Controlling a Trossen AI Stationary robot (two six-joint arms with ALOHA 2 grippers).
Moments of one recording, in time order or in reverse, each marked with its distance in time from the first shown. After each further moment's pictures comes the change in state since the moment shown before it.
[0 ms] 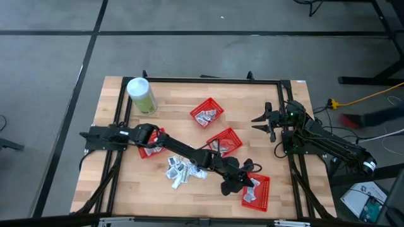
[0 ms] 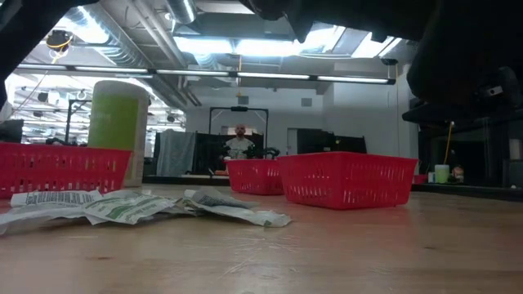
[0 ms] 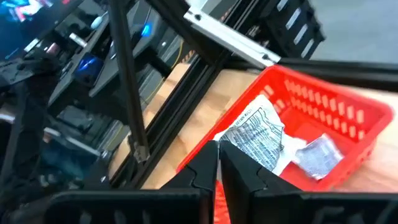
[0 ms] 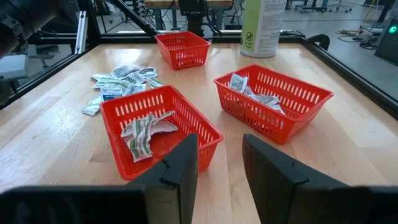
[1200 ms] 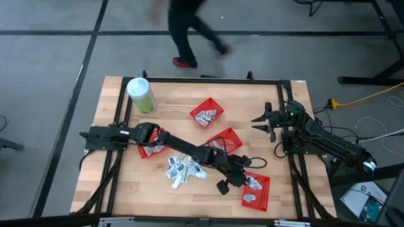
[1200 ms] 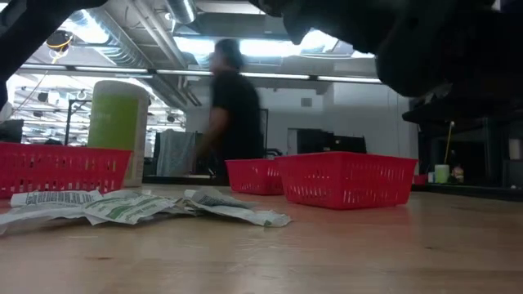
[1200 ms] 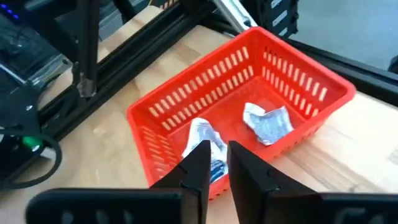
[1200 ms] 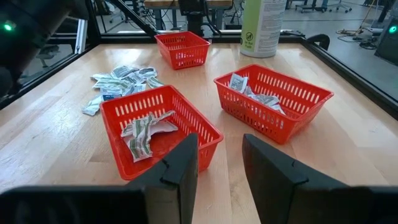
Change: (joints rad) left arm 0.019 0.009 0.055 -0.258 0.054 -0.290; right arm 0.000 0.000 0.000 0.000 0.000 0.000
